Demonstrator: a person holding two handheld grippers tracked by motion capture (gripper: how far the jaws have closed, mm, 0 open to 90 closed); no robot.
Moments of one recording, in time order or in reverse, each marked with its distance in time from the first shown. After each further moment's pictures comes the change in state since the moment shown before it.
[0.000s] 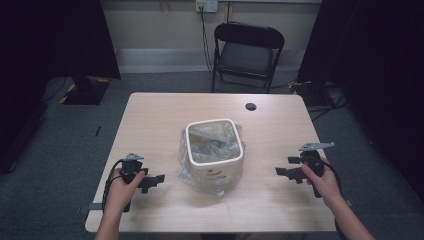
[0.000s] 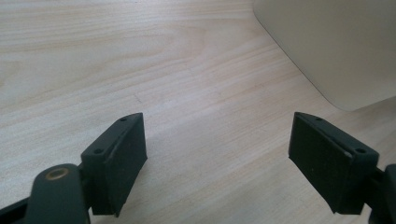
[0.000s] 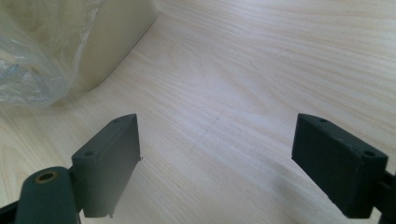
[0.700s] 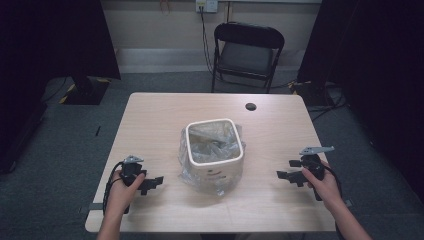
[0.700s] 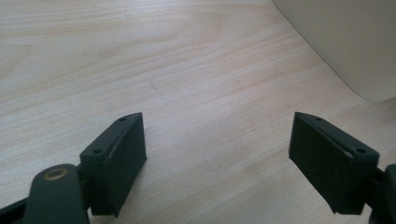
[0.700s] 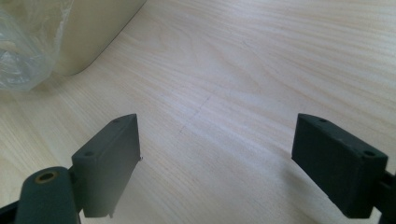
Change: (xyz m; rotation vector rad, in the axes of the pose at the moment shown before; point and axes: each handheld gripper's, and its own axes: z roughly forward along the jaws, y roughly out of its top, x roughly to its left) left arm 0.005 -0.008 0.006 0.002 0.033 0.010; right arm -0.005 -0.015 0.004 0.015 -0.014 0.004
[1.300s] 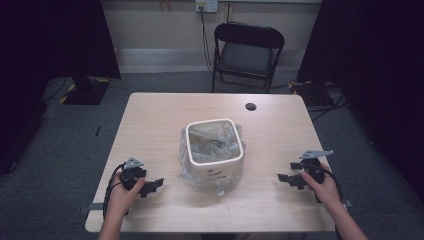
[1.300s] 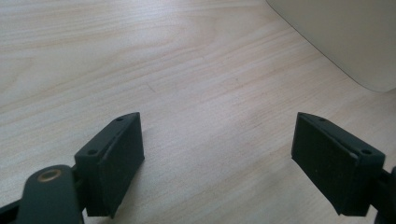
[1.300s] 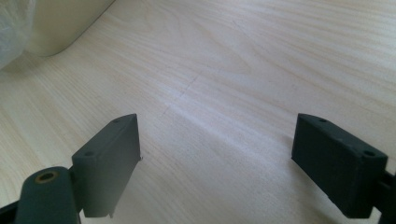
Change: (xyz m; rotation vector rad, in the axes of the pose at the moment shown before) left arm -0.002 -0.011 0.001 -0.062 0.007 0.078; right arm -0.004 -0.013 0.006 0.006 -0.034 -0.027
